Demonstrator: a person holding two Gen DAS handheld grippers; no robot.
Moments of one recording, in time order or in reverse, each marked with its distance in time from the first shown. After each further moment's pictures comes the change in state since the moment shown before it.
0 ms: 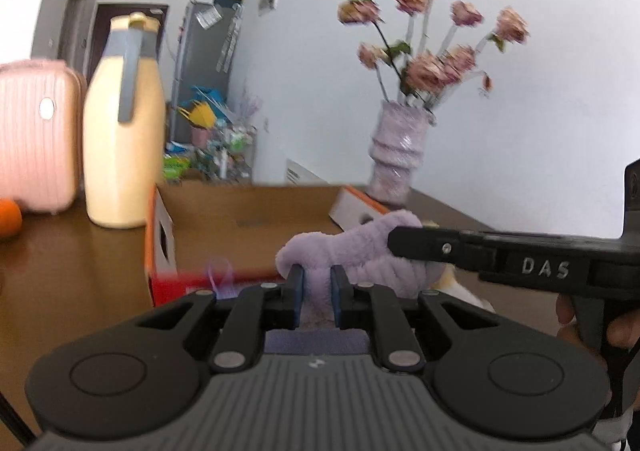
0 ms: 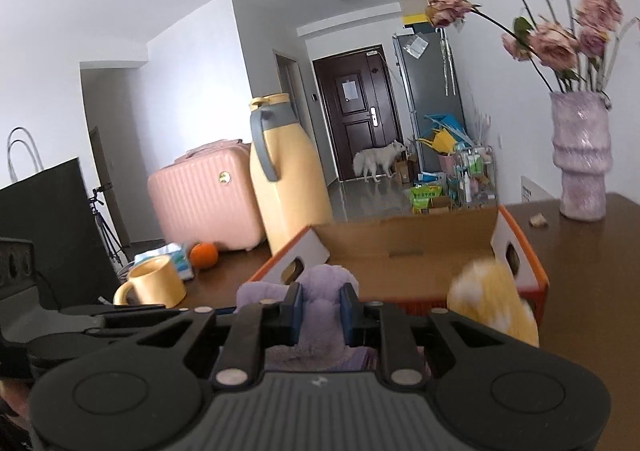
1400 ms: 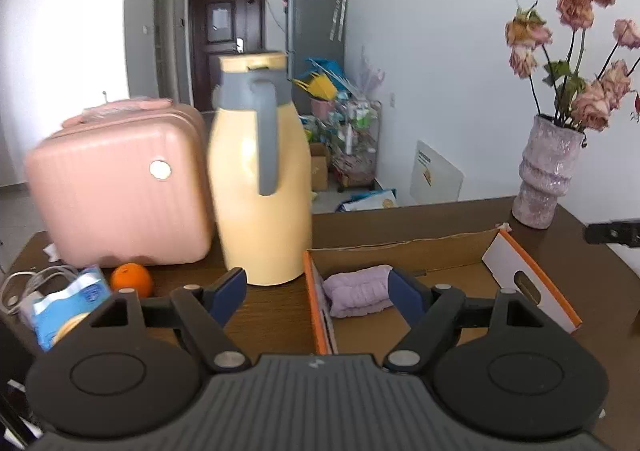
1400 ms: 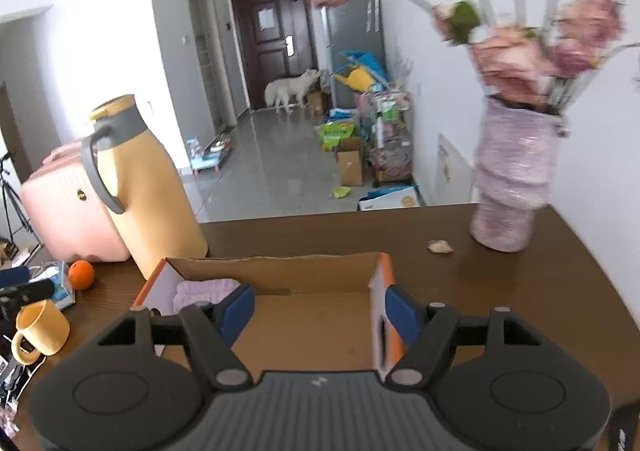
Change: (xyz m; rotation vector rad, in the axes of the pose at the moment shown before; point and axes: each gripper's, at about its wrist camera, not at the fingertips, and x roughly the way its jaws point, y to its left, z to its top) left arm 0.041 0.072 0.149 -0.016 0.148 0.385; right arm 0.072 -0.101 0.156 0.044 0.251 -0.280
